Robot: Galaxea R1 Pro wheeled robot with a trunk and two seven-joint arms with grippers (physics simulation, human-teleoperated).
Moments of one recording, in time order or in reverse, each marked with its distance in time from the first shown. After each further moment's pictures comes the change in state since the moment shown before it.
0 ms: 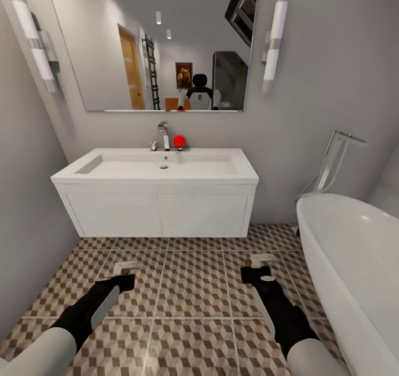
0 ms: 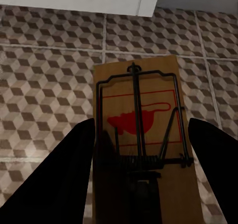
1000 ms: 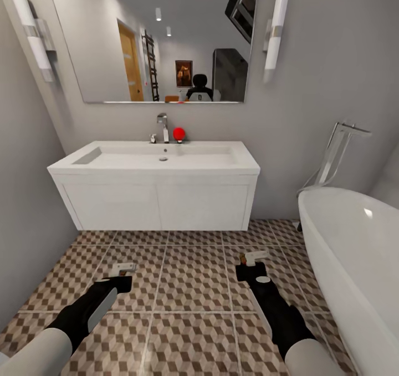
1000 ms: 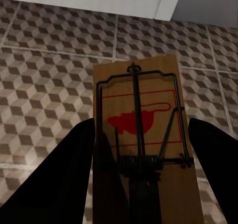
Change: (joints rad) left arm 0.000 0.028 -0.055 -0.002 -0.006 0.005 0.005; right arm 0.000 0.001 0.059 0.001 0.000 -0.065 0.002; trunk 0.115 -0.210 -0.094
